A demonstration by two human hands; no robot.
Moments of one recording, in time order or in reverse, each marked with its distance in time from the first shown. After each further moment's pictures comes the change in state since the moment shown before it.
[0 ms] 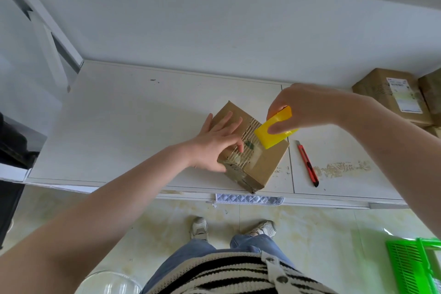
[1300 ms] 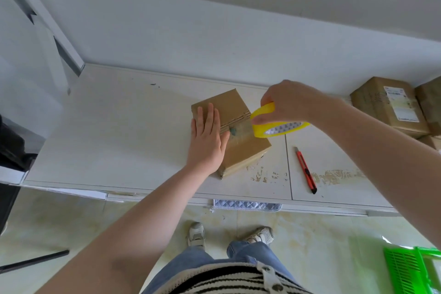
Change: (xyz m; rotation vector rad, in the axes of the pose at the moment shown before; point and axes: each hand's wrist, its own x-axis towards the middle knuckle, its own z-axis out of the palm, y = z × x) left_hand 0.021 0.011 0.029 0.097 0.409 -0.572; right_hand 0.039 0.005 0.008 -0.107 0.118 0.106
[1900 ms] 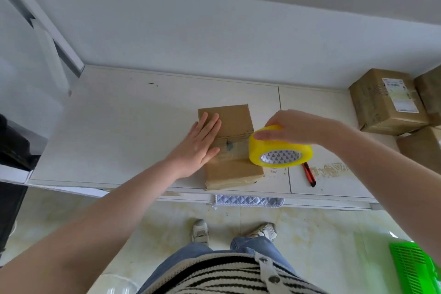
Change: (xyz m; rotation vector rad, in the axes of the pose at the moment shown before) left_hand -0.020 -0.042 -0.021 0.038 -0.217 0.435; right_hand -0.048 0.003 0.036 0.318 -0.210 0.102
